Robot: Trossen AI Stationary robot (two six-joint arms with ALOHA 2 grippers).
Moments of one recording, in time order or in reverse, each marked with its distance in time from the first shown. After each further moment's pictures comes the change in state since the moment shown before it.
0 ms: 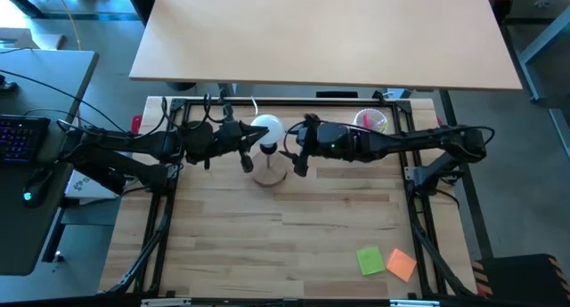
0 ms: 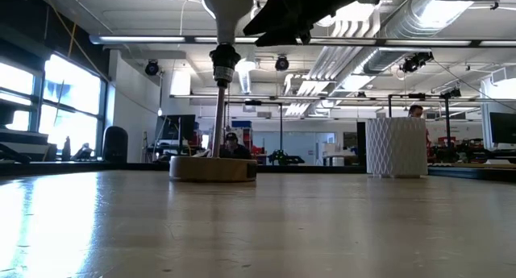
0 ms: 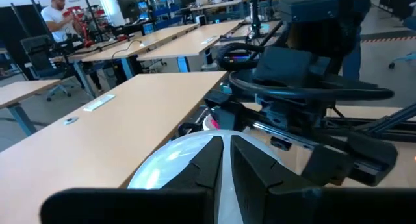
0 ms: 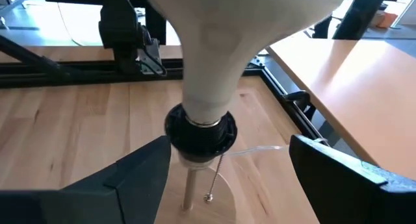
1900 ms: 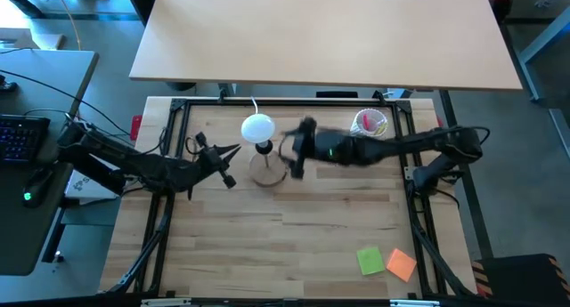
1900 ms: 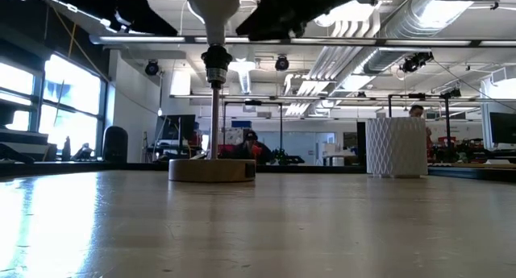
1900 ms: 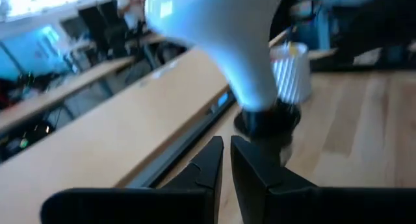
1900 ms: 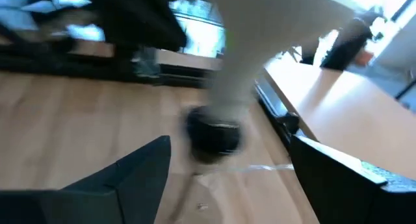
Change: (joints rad) left arm -0.278 -0.229 -0.470 0.189 -0.543 0.019; right arm 0.014 0.040 0.001 0.095 0.036 -0.133
